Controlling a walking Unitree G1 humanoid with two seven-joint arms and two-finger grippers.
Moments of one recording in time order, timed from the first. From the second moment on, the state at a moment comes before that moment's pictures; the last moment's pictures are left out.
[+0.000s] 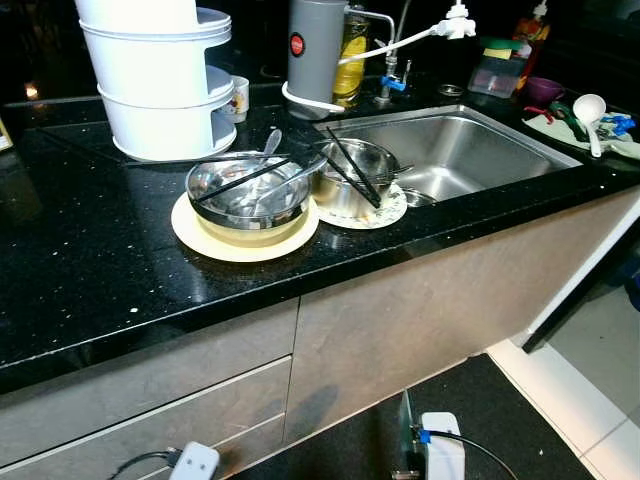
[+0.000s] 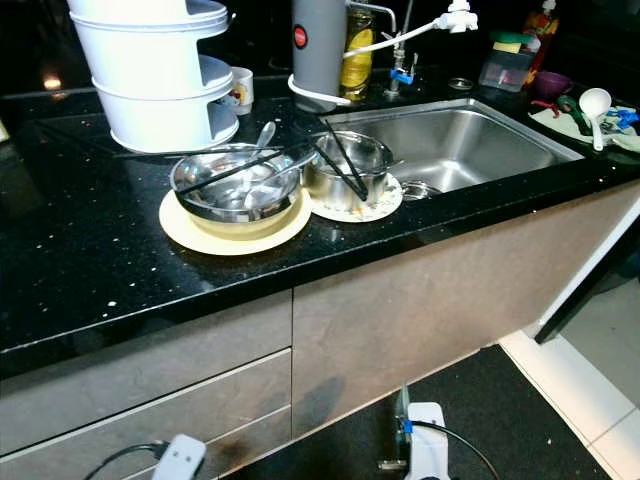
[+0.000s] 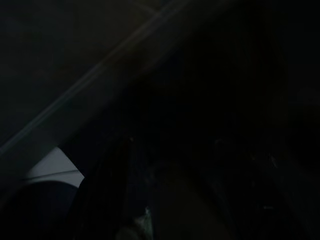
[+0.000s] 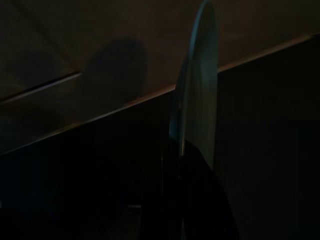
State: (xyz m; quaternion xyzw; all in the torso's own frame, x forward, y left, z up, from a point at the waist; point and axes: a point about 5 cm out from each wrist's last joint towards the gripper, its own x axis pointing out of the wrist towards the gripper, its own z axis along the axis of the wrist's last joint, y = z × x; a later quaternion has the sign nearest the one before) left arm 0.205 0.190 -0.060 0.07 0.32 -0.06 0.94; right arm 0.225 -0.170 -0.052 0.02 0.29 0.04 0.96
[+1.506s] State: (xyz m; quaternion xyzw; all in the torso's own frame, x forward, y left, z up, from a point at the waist) left arm 0.211 0.169 -0.060 0.11 0.34 -0.09 0.93; right arm 0.210 -0.159 -0.063 0.00 0.33 0.09 0.94
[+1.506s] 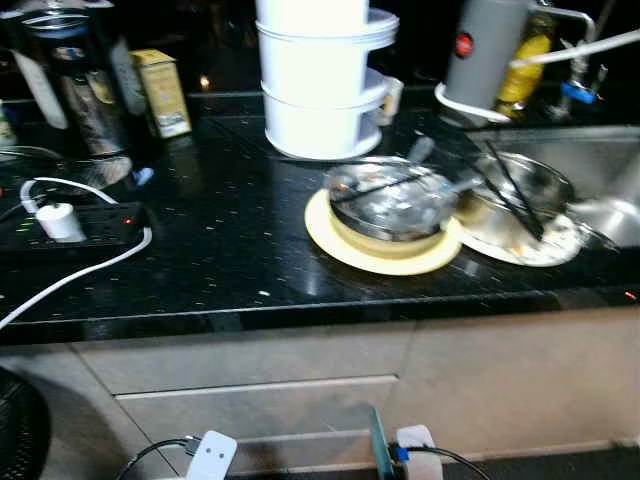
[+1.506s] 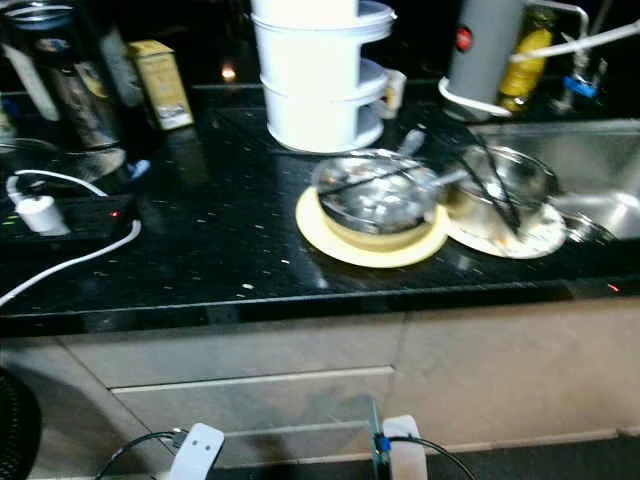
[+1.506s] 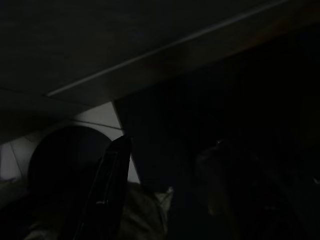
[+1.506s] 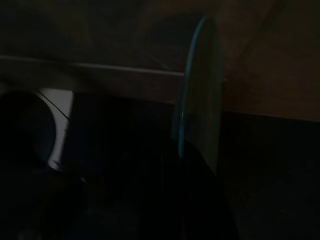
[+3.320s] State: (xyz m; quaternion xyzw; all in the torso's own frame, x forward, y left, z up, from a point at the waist) left arm 0.221 0.173 -0.054 0.08 0.33 -0.05 0.94; right arm 0.201 -0.166 -0.071 -0.03 0.38 0.06 0.92
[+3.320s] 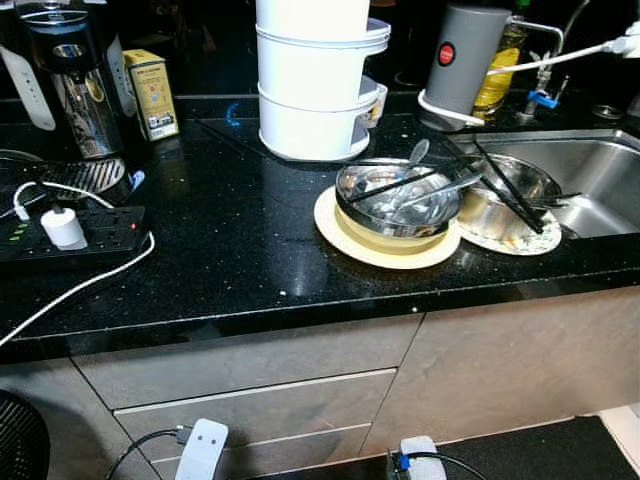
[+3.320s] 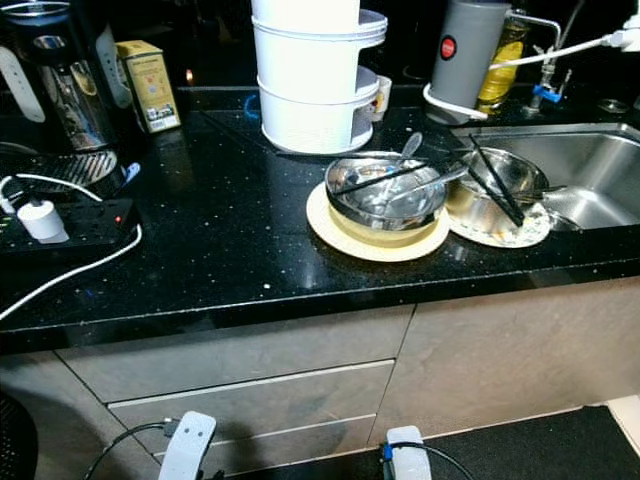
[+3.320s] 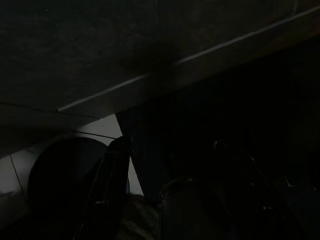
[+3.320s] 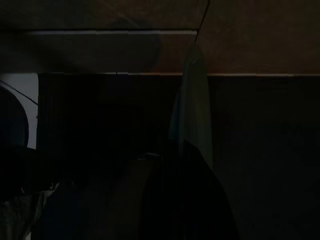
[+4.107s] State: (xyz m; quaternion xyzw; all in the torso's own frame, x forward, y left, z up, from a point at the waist) left arm 0.223 0.166 -0.054 0.06 0.33 -0.05 0.94; right arm 0.204 -0.176 -0.068 -0.03 0.37 0.05 0.93
